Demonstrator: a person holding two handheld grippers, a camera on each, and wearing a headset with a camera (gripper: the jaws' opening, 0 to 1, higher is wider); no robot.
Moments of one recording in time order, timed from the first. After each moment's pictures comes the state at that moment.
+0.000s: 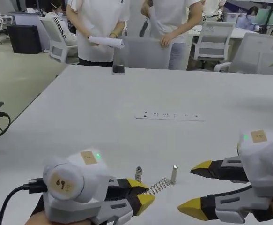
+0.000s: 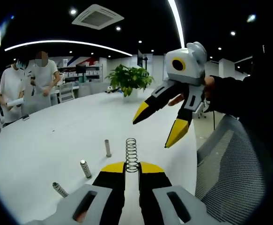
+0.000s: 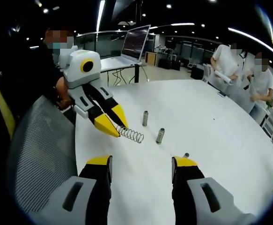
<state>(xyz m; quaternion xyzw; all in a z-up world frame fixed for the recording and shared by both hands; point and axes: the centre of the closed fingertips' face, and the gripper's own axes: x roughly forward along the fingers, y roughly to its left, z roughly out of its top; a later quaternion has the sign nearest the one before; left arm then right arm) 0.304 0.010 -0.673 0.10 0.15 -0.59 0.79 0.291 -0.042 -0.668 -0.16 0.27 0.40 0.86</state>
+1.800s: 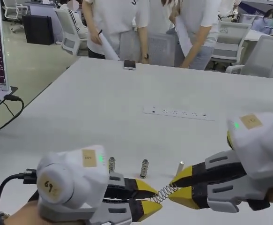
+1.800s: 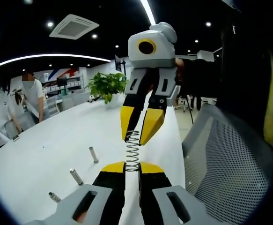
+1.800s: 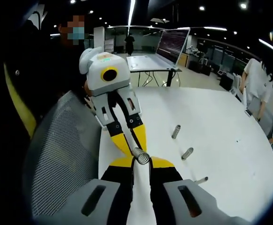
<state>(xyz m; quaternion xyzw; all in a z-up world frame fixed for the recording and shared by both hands) 0.268 0.006 -0.669 0.14 0.09 -0.66 0.73 0.262 0.010 -0.649 -0.22 0.28 0.52 0.78</state>
